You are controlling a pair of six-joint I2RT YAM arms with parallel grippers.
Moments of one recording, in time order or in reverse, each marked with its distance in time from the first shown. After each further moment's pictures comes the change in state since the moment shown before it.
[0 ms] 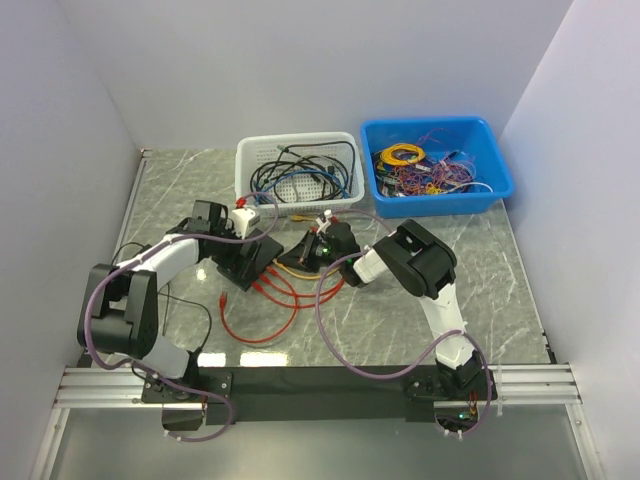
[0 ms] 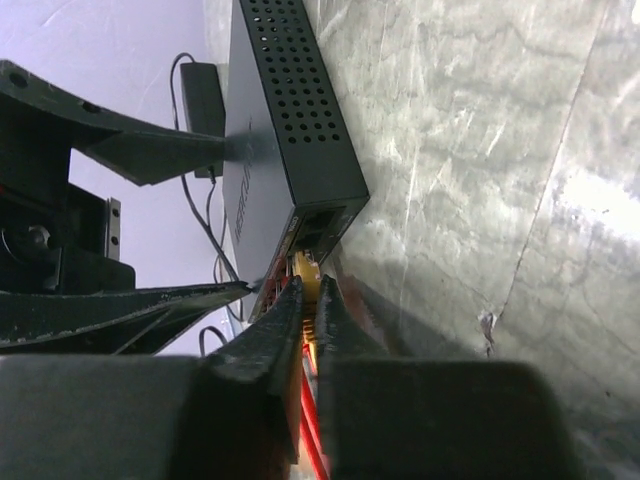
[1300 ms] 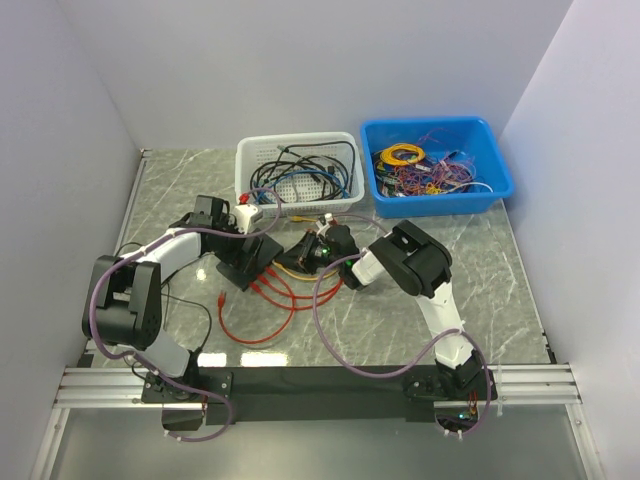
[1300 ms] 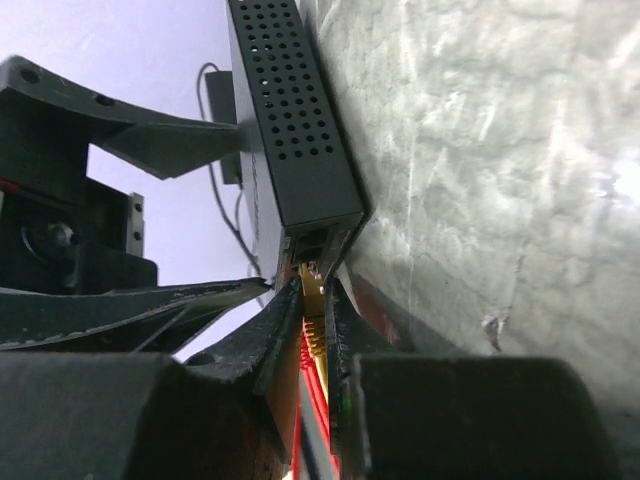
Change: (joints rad) left arm -0.005 0.062 0.058 -0.006 0.037 0.018; right arm 0.007 0.041 -0.003 0.090 -0.008 0.138
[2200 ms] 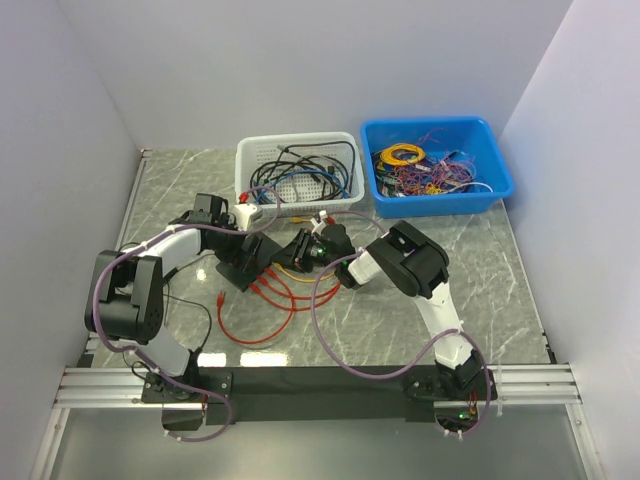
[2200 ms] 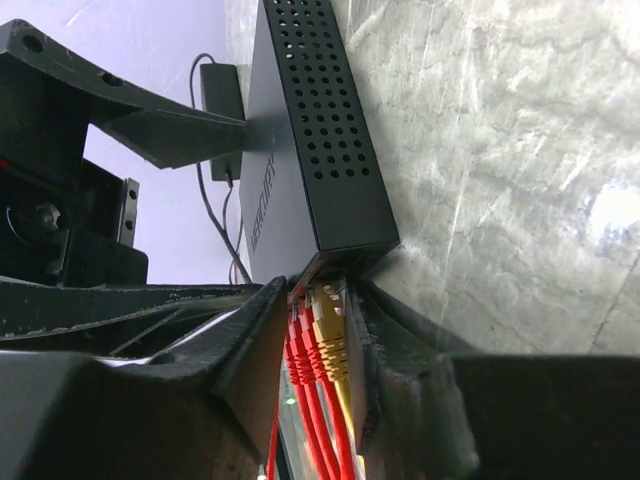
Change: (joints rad) left arm 0.017 0.039 0.026 -0.022 0.034 0.018; right arm 0.021 0.011 0.038 -0.009 0.015 -0.090
